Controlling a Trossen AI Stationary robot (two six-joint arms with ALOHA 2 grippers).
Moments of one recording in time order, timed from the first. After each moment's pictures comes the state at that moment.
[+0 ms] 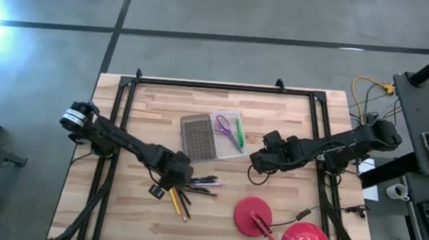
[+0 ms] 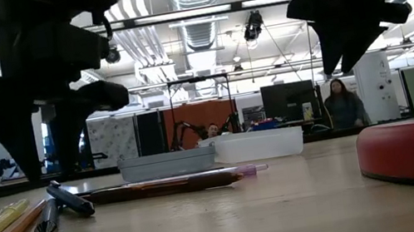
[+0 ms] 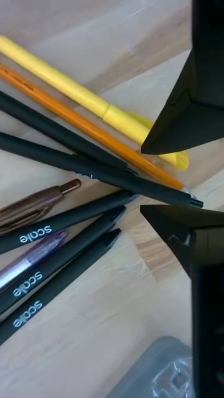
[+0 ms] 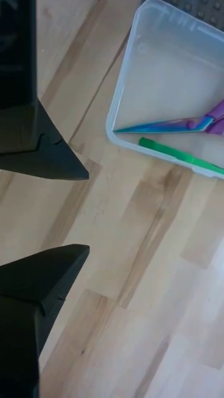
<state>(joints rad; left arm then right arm) -0.31 1.63 0.98 -0.68 0.08 0.23 0.23 1.44 1.01 -1.01 0.54 1.31</state>
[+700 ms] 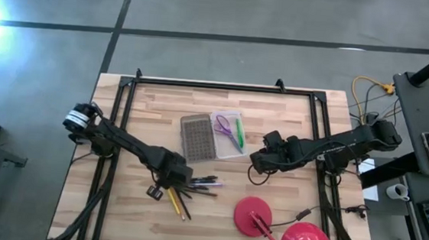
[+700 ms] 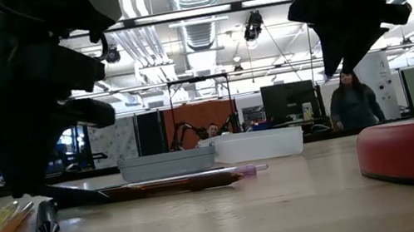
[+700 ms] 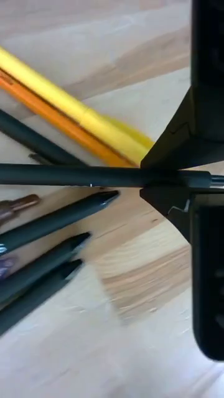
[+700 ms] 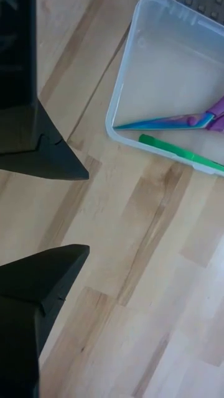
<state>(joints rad) -0.31 1.65 0.98 -0.75 0.13 0.12 0.23 1.44 1.00 -1.01 0.55 1.31</state>
